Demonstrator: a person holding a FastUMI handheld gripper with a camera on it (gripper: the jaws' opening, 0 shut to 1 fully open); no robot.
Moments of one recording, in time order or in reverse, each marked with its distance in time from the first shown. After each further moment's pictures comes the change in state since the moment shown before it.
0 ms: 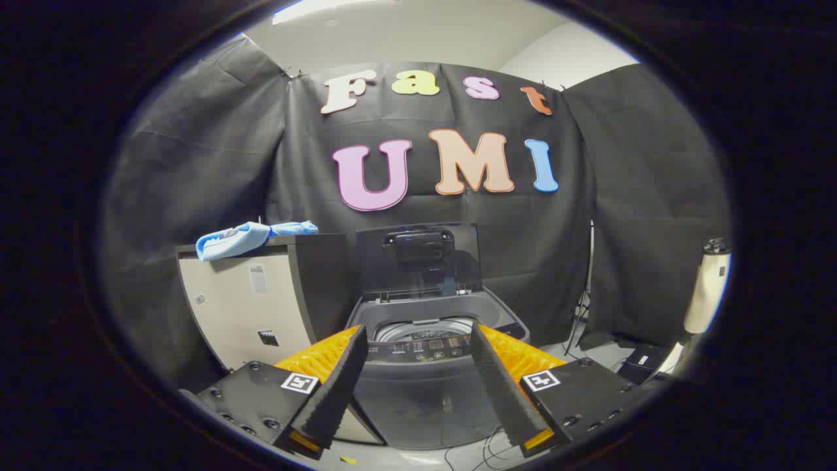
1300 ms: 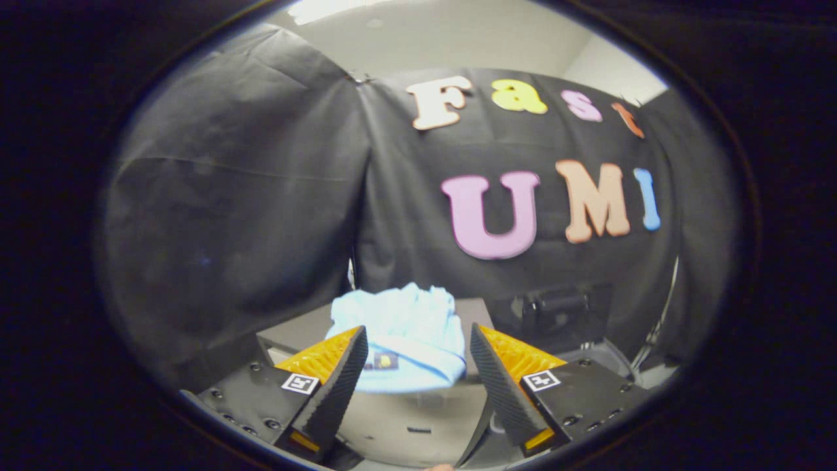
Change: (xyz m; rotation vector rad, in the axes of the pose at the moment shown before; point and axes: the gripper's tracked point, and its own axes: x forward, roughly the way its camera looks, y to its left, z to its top) arm 0.077 0.296 0.179 -0.056 -0.070 0.296
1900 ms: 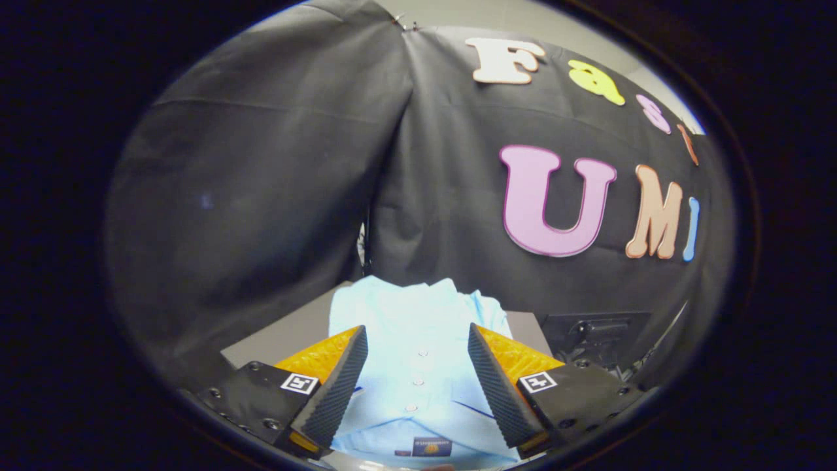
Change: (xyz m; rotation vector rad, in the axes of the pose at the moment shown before) arm 0.143 0.047 -0.034 -0.090 0.281 0.036
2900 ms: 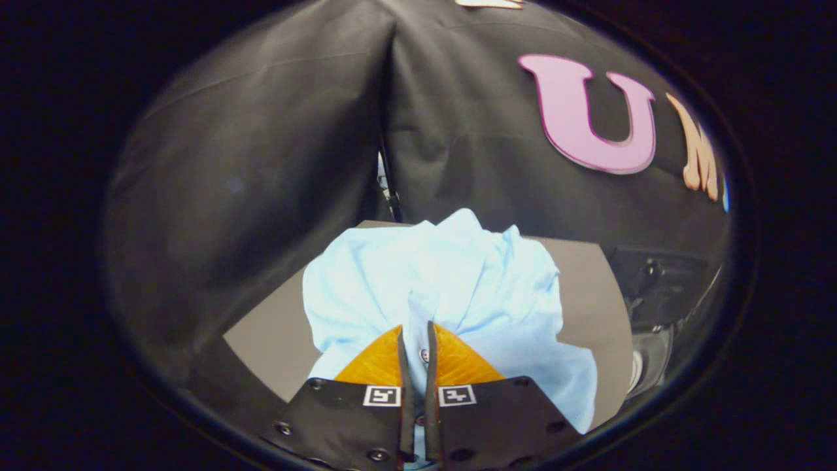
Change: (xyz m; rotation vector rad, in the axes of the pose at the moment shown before) arm 0.021 0.007 -0.065 0.155 0.321 0.247
